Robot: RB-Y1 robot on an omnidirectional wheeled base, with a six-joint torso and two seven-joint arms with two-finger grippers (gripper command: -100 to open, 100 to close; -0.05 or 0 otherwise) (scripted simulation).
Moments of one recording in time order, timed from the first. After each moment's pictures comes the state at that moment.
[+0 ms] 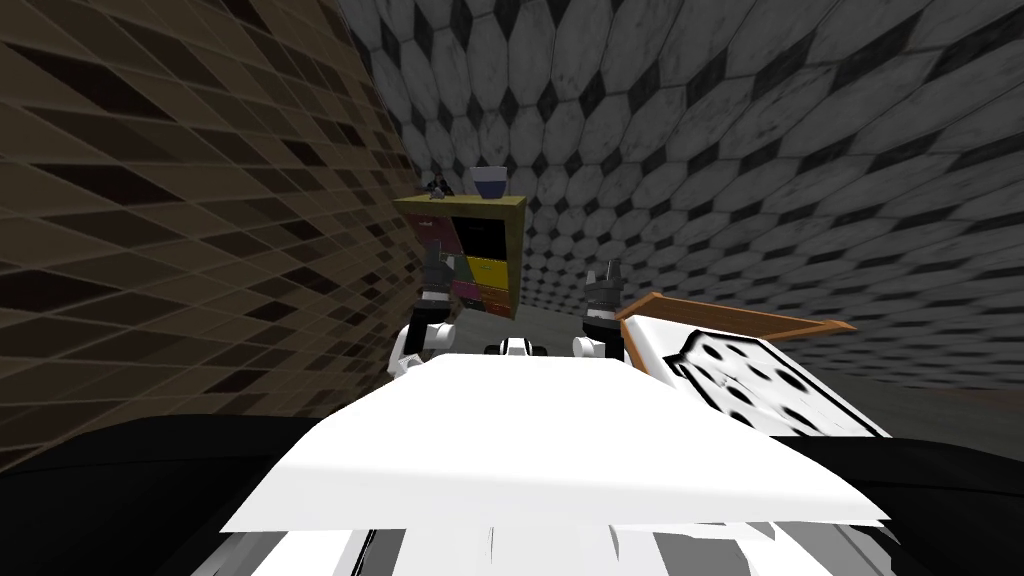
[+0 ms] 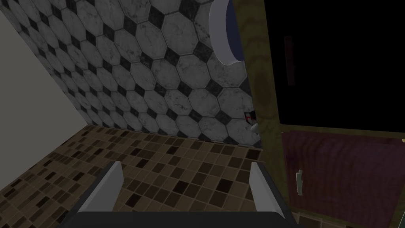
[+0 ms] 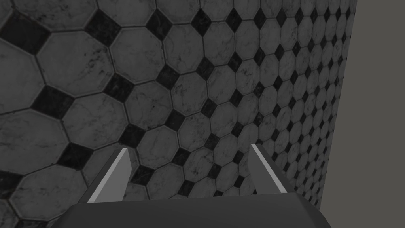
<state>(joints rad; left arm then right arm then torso) 0.36 0.16 -0.02 -2.32 -0.03 -0.17 0.00 0.50 0.04 0.03 -2.21 0.03 -0.41 -0.07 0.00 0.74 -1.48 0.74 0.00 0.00</state>
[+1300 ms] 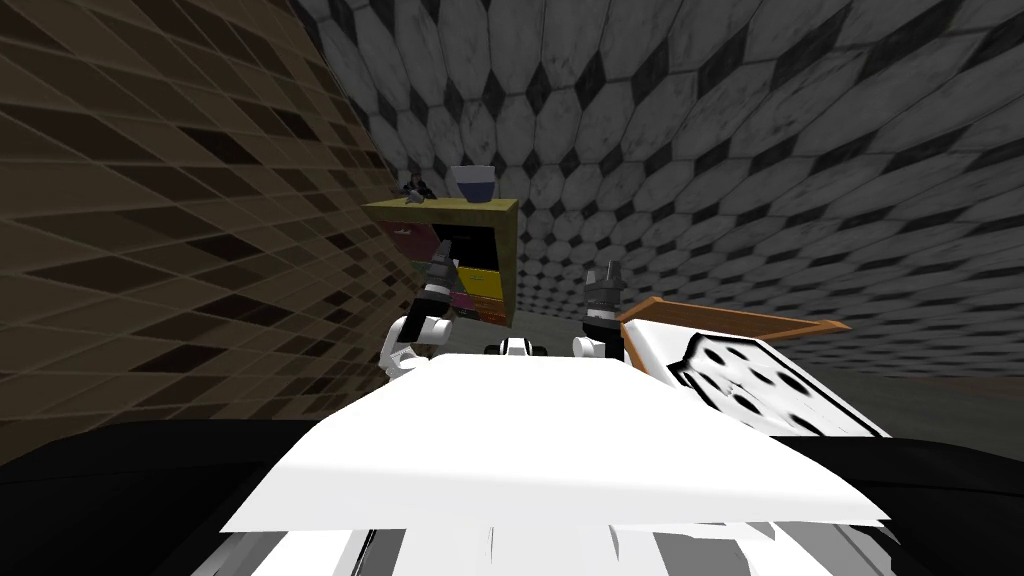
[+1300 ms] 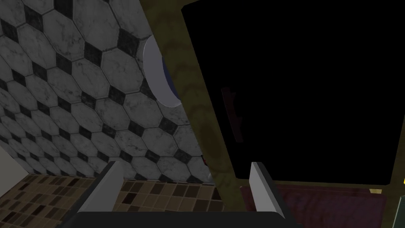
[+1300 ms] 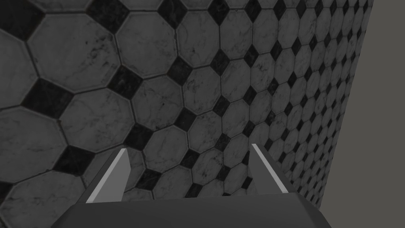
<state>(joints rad) 0.30 0.25 -0.02 -2.37 -0.05 0.13 0.02 0.50 0.04 0.03 -2.21 0.03 -0.41 -0.07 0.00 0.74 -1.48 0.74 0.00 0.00</state>
